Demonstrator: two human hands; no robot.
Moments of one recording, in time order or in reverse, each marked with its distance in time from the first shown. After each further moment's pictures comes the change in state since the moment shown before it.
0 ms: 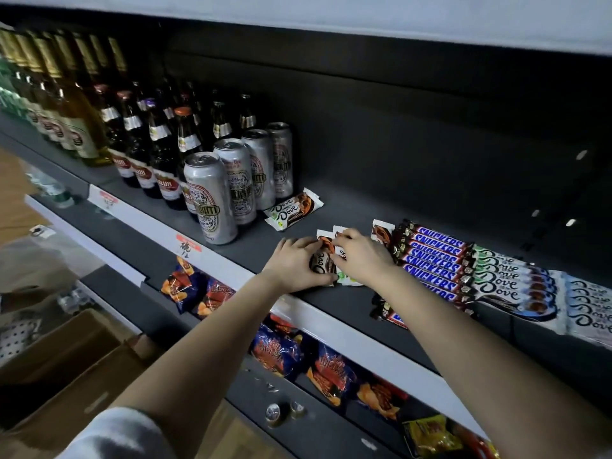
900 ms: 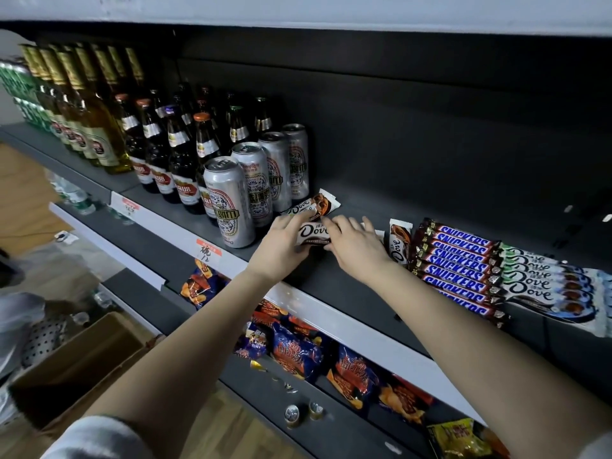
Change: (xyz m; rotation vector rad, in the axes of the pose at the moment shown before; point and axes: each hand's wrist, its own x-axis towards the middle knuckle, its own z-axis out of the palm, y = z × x) left_hand -0.016 -0.035 -0.038 -0.197 0.398 0.093; right_hand 0.023 -0.034 0.011 -0.195 0.247 -0.218
